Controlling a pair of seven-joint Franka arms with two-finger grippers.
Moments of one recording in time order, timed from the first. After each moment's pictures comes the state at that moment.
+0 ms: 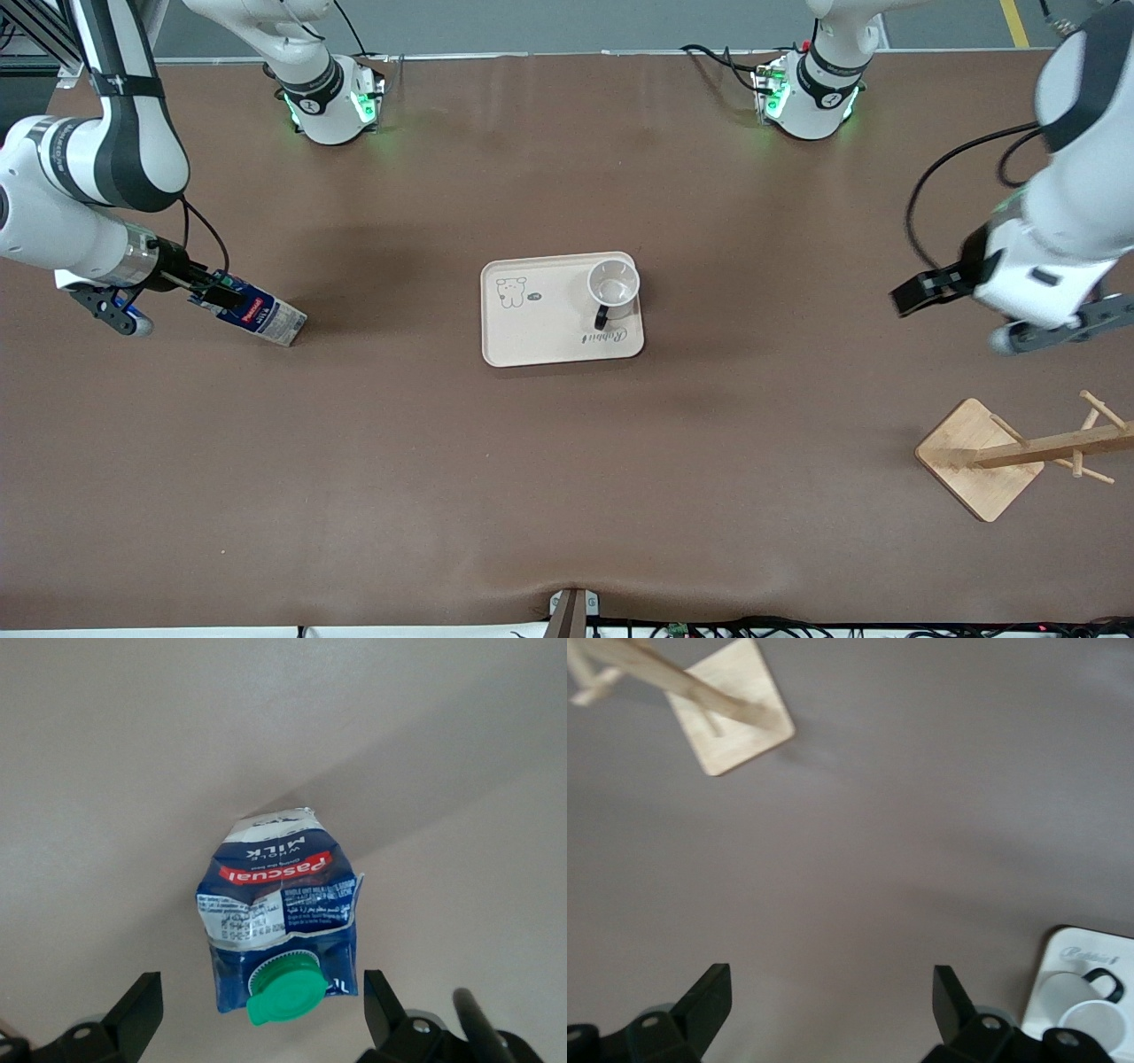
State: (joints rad) left arm 0.25 0.23 -0.46 -1.35 0.17 1.51 -0.45; right arm -0.07 0.04 -0.05 -2.16 0.08 2.03 0.43
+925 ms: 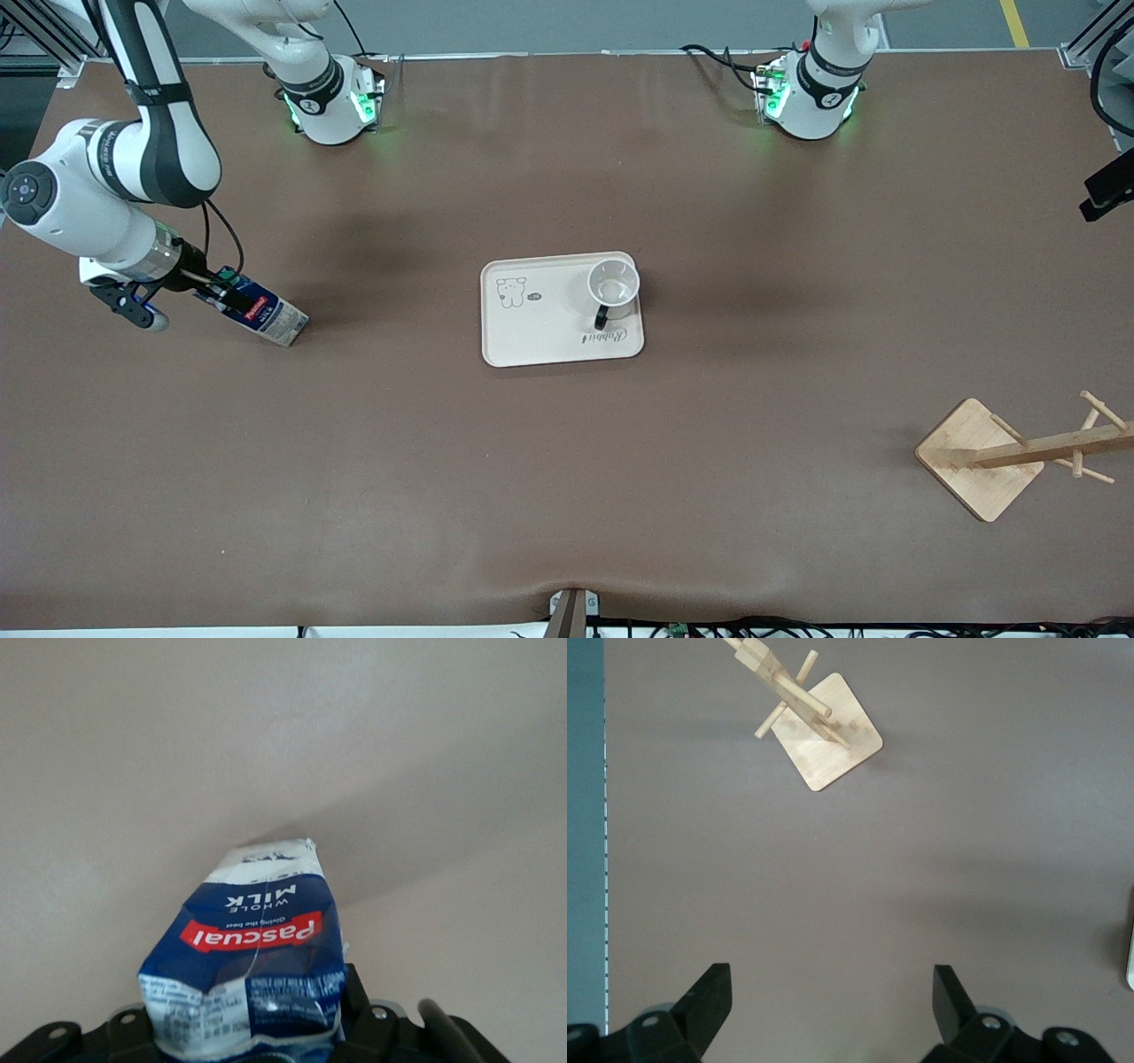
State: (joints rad) left arm 0.14 0.02 -0.08 -1.40 0.11 1.44 -0.02; right arm -0.07 0.02 -0.05 -2.31 0.07 2.23 0.39
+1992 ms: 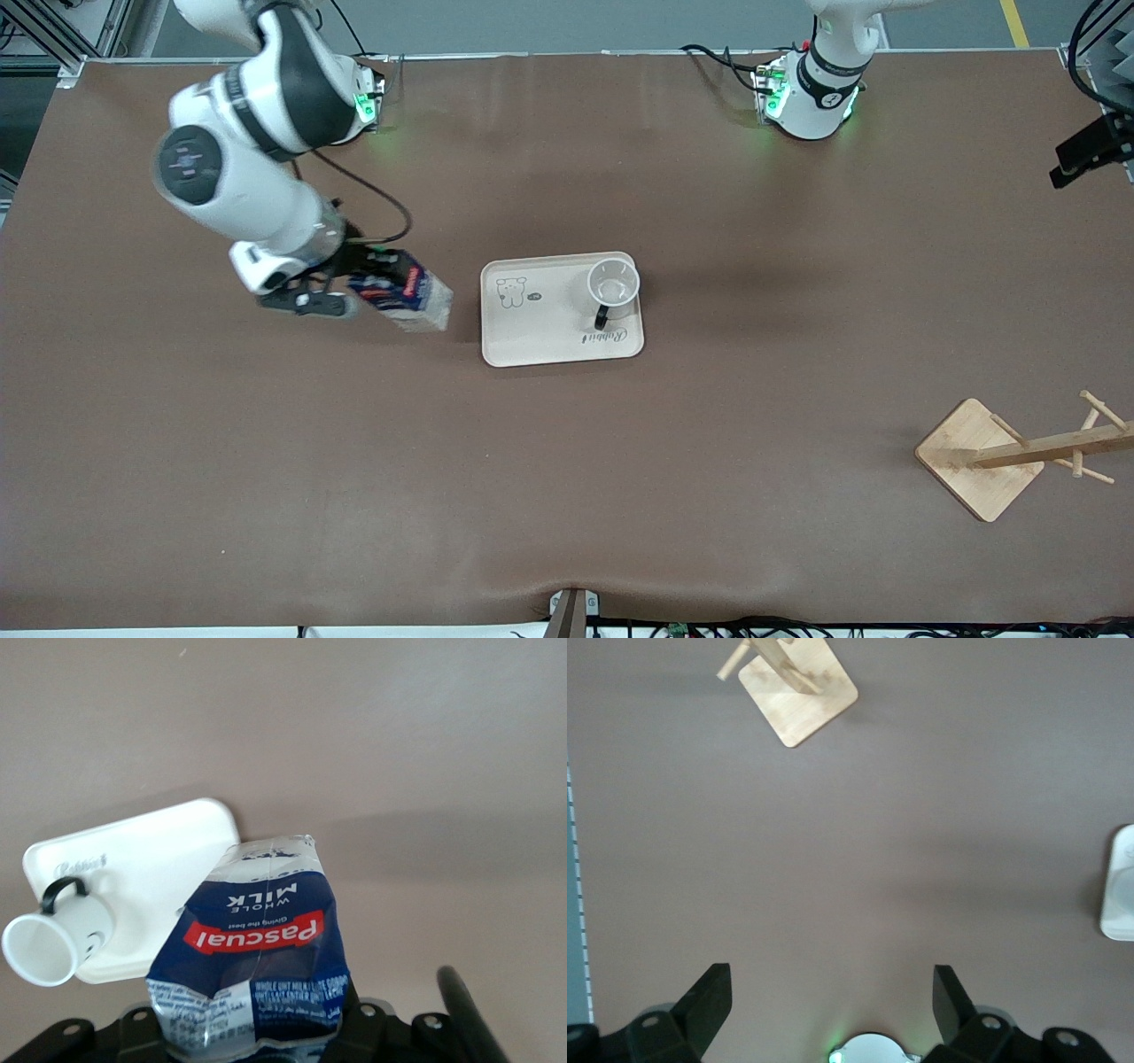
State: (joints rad) left arm 0.13 -0.08 -0.08 -1.49 0.05 1.38 -0.02; right arm 0.47 0.12 -0.03 -1.86 0.21 1.92 0.53
